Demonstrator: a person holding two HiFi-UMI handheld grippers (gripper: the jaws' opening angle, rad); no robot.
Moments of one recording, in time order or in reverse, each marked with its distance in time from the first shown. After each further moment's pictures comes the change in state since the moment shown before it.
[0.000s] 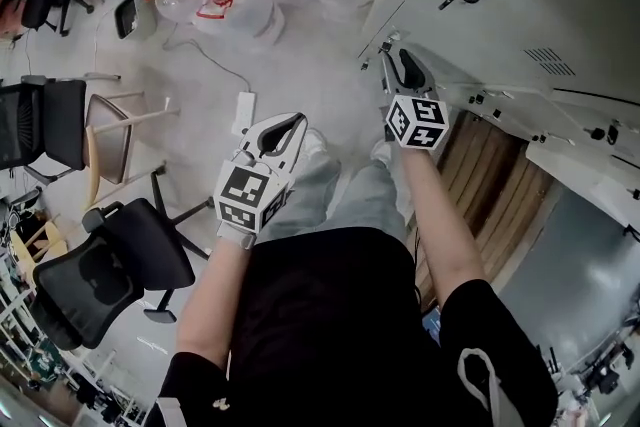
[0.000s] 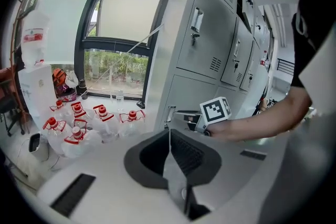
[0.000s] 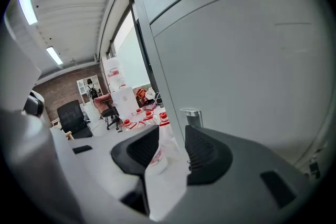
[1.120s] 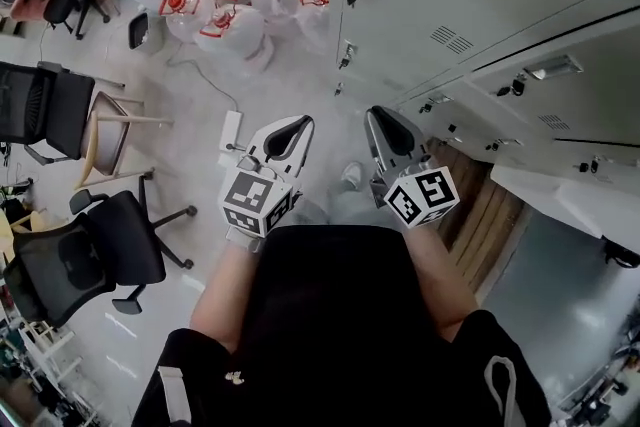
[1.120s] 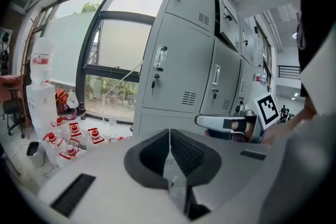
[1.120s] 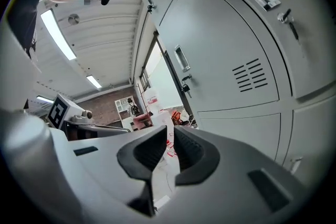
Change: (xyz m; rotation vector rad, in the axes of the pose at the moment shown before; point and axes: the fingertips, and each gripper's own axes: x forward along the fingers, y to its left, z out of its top) left arm -0.034 -0.148 0.102 0.008 -0.246 0.062; right arm -0.238 0.064 0.143 -0.001 -0.180 0.372
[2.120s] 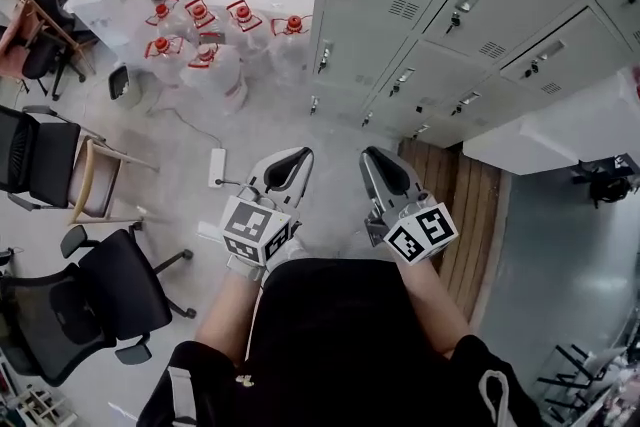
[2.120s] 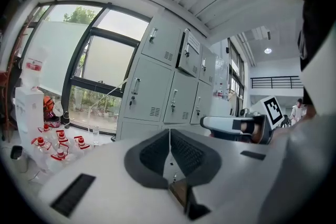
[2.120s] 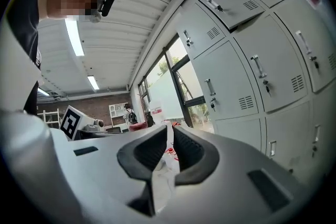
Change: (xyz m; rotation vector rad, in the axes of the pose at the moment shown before) left arm -0.212 -0.085 -0.016 0.037 -0.158 -0.232; right arm -0.159 0.222 -0.003 -0.095 -0.149 -0.124
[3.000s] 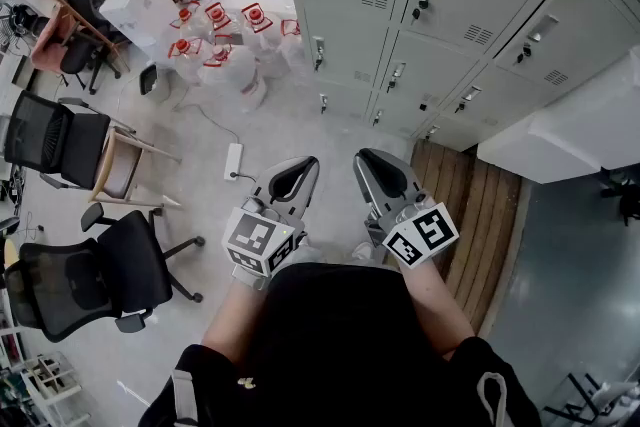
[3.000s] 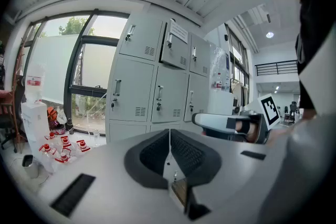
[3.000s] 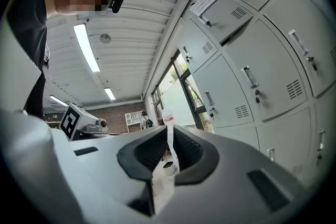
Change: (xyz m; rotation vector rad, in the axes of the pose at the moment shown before) left arm 0.057 -0.136 -0.002 0.076 0.038 0.068; right arm -0.097 -0.063 0.038 0.014 -0.076 0.160
